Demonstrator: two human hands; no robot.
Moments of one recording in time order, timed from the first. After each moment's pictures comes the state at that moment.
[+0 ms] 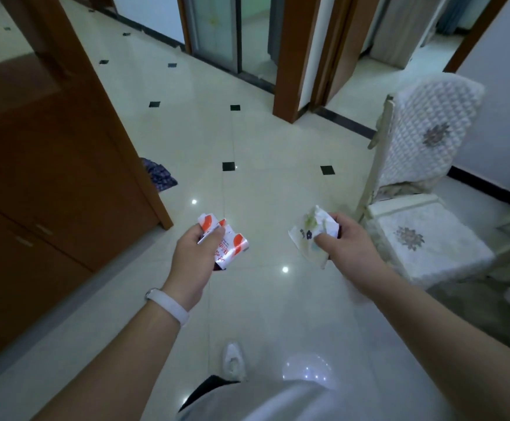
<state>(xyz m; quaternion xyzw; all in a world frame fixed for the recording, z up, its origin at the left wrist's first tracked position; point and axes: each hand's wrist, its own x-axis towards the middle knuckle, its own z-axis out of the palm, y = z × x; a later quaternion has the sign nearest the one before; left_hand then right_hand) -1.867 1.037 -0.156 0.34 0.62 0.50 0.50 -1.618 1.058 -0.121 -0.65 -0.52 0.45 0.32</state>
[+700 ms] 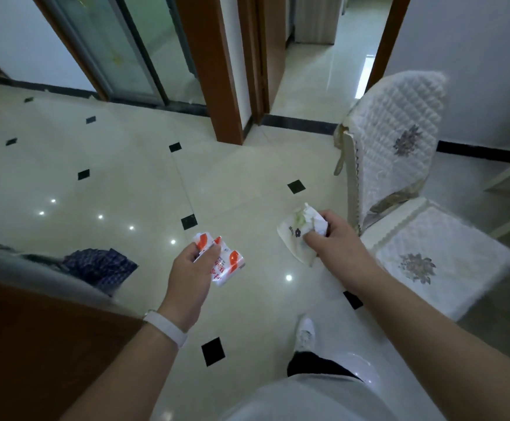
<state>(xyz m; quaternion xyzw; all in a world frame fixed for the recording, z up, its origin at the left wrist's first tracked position) -1.765 1.435 -0.157 0.43 0.63 0.37 0.53 -1.525 1.400 -0.138 -0.68 -0.40 0.45 0.42</state>
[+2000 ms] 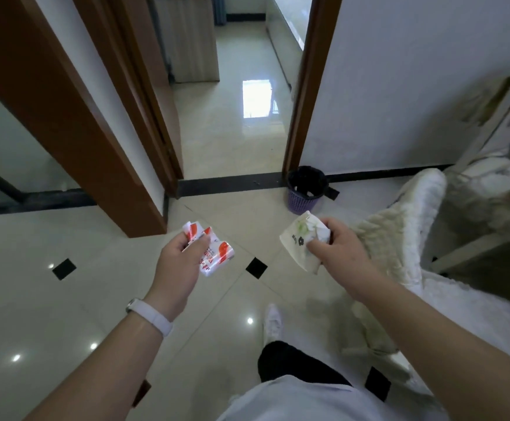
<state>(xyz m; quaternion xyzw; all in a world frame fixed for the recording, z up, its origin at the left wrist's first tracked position) -1.603 2.114 -0.148 0.57 0.48 0.23 0.63 -1.401 1.944 -0.128 -0.79 -0.24 0.31 0.47</state>
